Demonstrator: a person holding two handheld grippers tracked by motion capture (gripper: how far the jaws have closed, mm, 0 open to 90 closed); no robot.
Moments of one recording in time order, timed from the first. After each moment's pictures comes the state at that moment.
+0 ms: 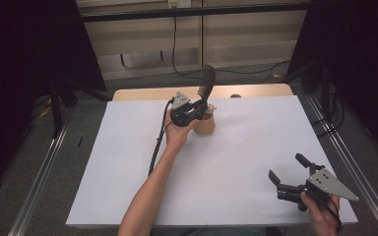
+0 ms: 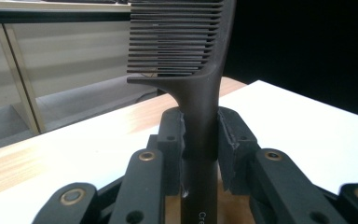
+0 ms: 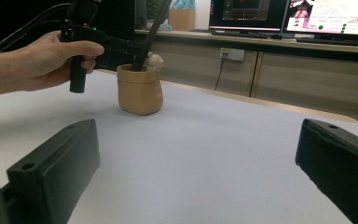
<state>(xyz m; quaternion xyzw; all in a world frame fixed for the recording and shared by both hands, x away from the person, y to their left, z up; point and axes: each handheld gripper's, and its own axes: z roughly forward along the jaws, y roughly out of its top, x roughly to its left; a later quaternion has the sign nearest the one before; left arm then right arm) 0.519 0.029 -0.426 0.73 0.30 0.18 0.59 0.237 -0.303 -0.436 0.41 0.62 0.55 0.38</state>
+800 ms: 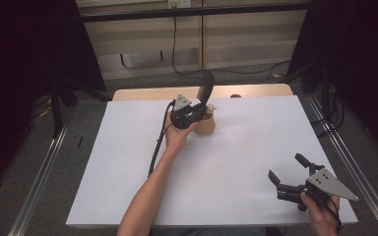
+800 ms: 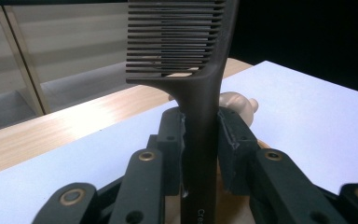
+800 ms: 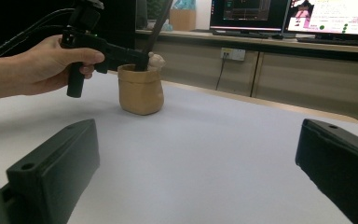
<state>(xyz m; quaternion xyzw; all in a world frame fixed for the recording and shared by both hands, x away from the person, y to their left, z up) 0.518 0.029 -0.433 0.75 0.31 0.18 0.56 0.238 -0.303 -0.436 0.41 0.63 0.55 0.38</state>
